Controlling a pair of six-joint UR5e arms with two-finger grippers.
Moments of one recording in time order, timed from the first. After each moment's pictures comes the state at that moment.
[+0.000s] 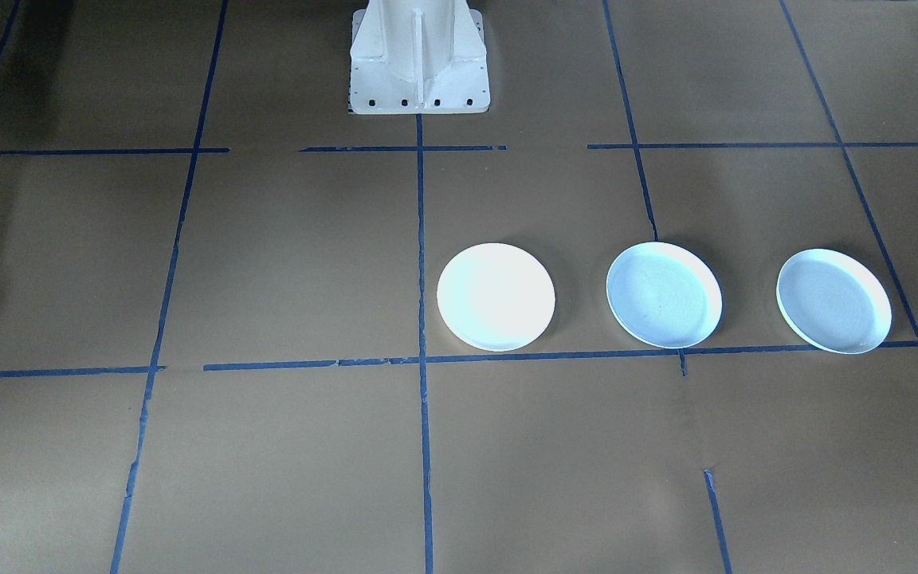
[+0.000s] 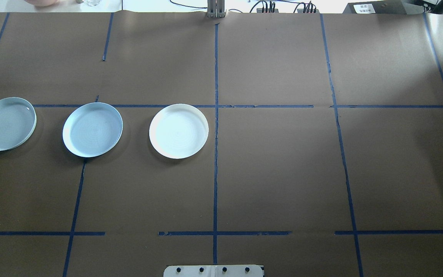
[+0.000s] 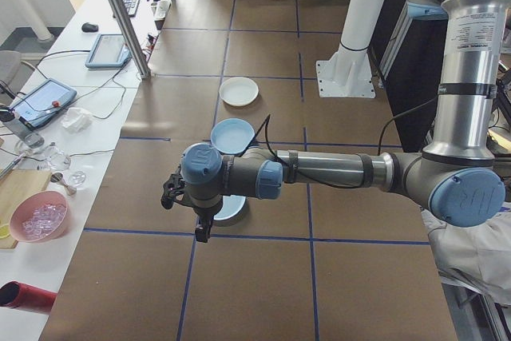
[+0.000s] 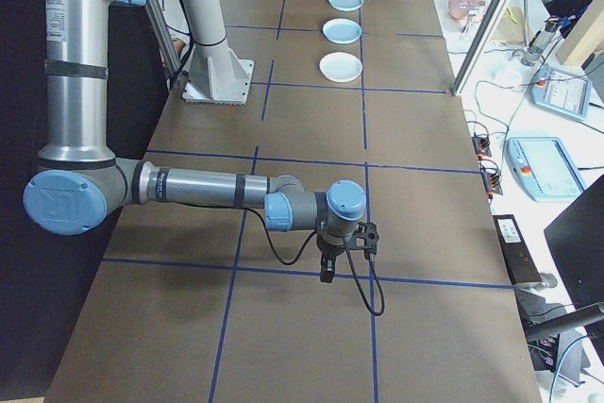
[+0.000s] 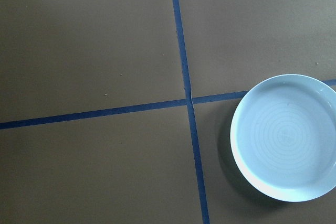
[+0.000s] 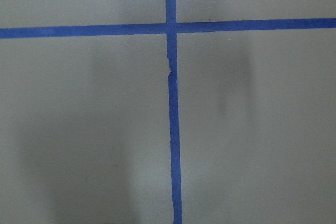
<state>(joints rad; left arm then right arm) -1.61 -1.59 -1.59 -1.63 -2.38 0.09 1.40 -1.64 1.56 -1.44 2.31 0.21</state>
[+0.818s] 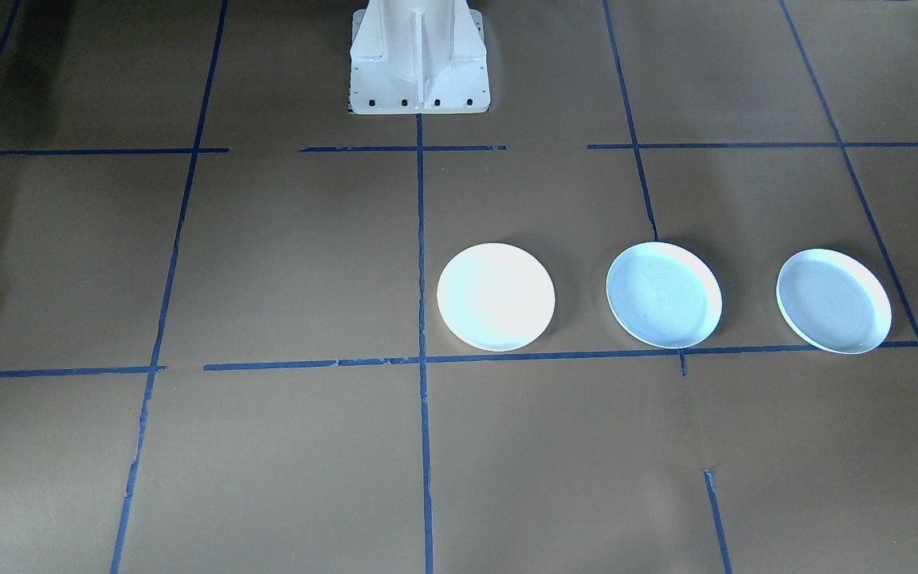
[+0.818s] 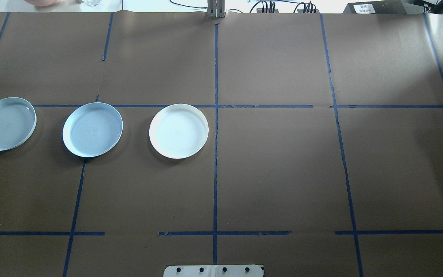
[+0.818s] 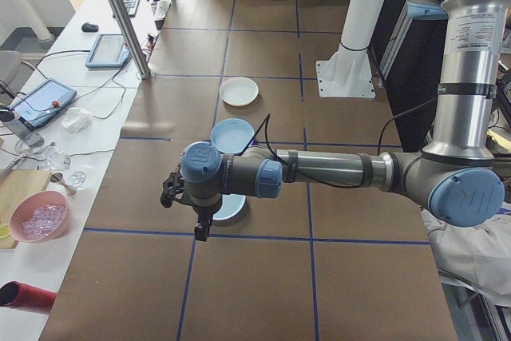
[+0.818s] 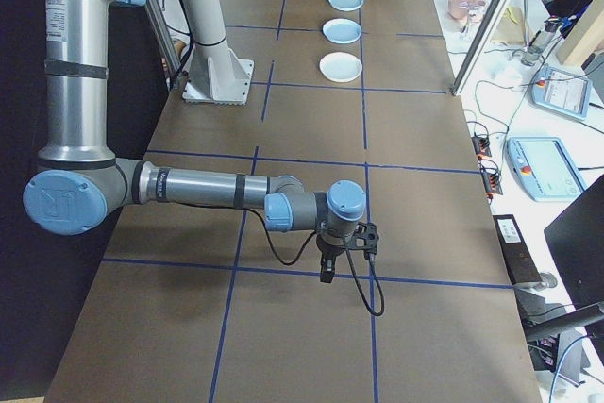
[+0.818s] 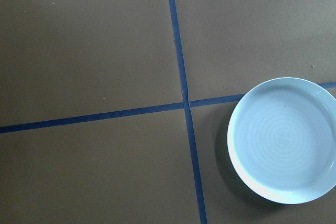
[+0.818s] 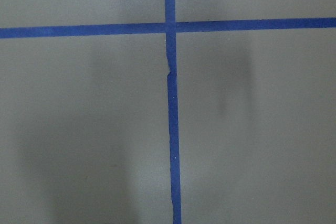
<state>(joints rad) -1.61 -1.59 -1.59 -1.64 -2.38 0.09 1.41 -1.64 1.56 -1.44 2.31 0.21</state>
